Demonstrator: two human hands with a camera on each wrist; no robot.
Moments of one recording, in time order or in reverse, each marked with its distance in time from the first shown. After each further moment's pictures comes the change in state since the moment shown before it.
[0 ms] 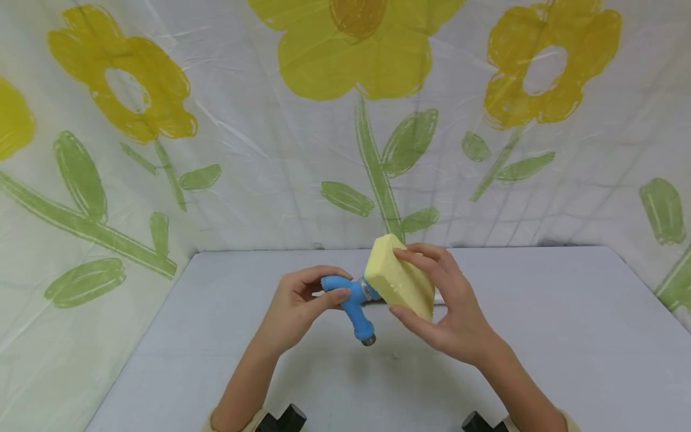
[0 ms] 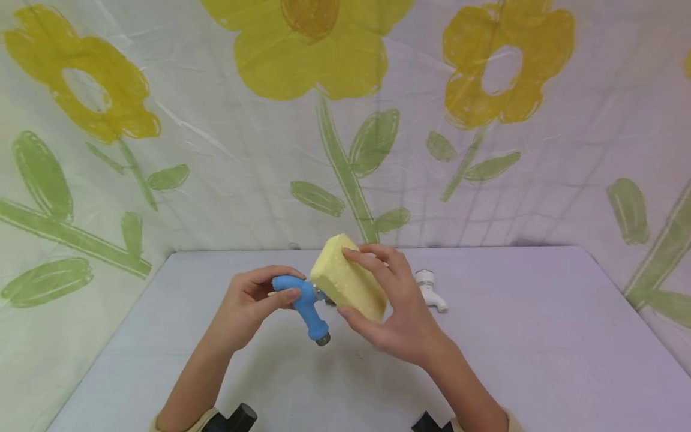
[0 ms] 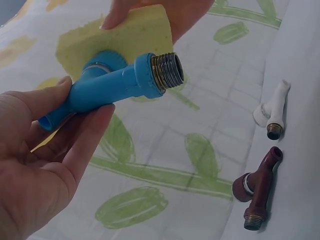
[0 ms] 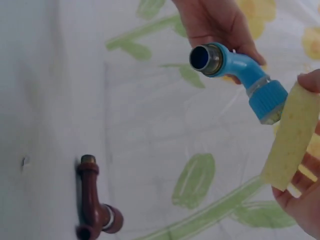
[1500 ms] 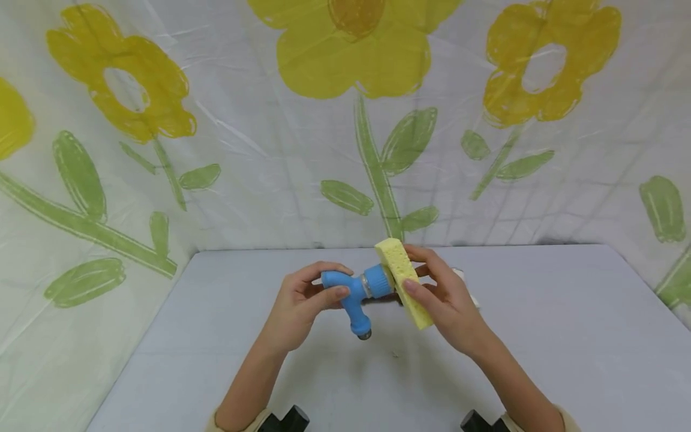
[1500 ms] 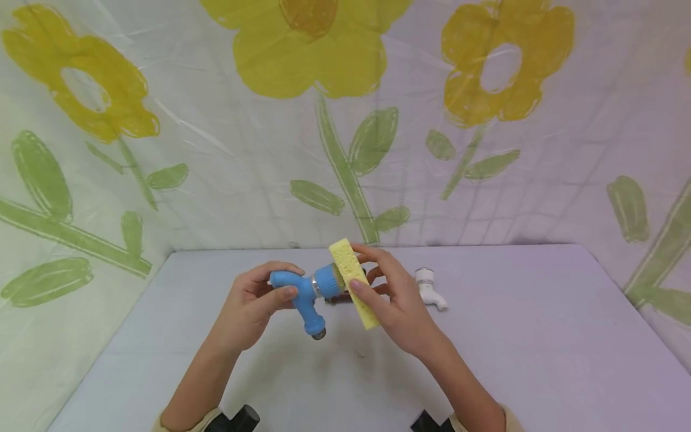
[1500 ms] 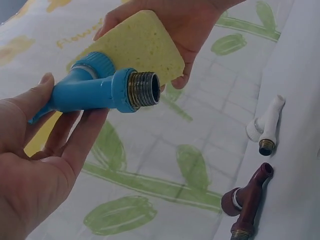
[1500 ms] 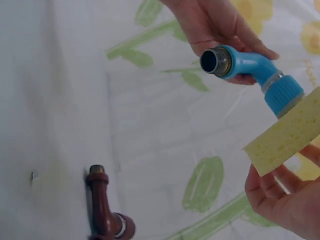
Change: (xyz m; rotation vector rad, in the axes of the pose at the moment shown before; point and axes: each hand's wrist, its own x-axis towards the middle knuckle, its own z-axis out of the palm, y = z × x) left_hand 0.000 -0.005 0.006 -0.068 0.009 0.004; right_hand -0.003 0.000 0.003 0.292 -0.070 0.354
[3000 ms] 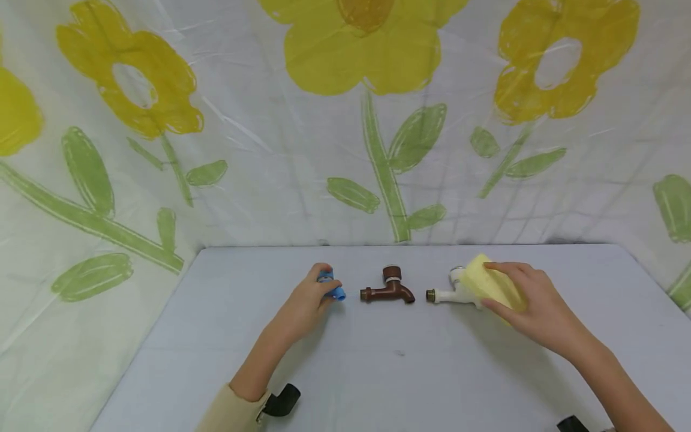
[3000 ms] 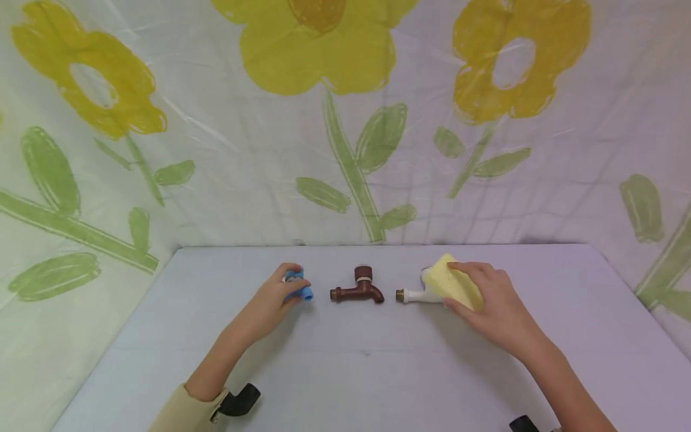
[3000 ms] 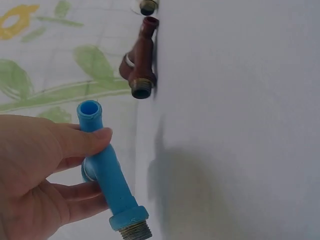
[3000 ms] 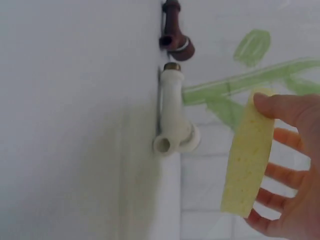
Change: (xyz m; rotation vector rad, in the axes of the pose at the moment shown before) left_hand 0.005 -0.072 -0.033 1.053 -0.118 -0.048; right_hand -0.044 0.069 -0.113 -0.695 -0.010 0.067
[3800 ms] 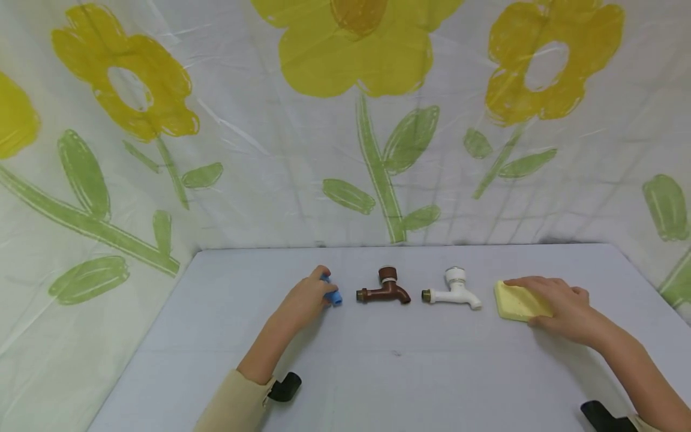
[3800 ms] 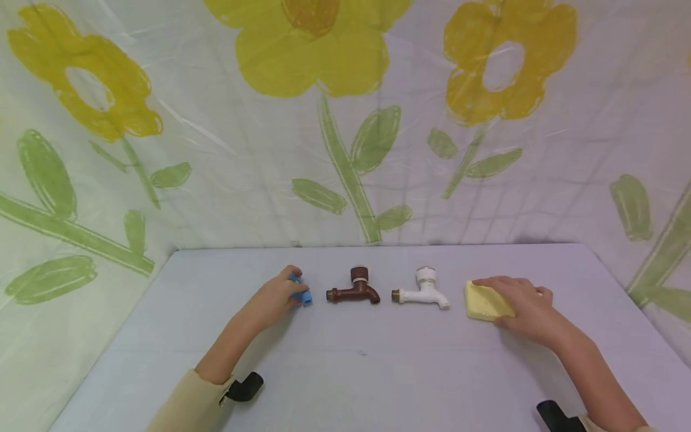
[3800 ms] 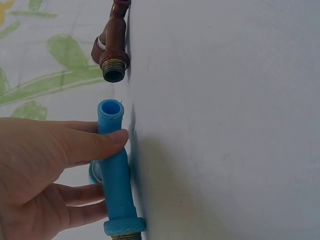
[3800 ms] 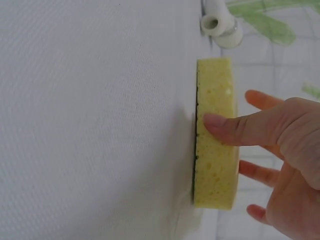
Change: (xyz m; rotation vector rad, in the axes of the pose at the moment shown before) left_hand 0.021 -0.014 0.015 0.145 -0.192 -0.103; right_hand -0.021 0.084 -0.023 -0.179 -0.328 0.104
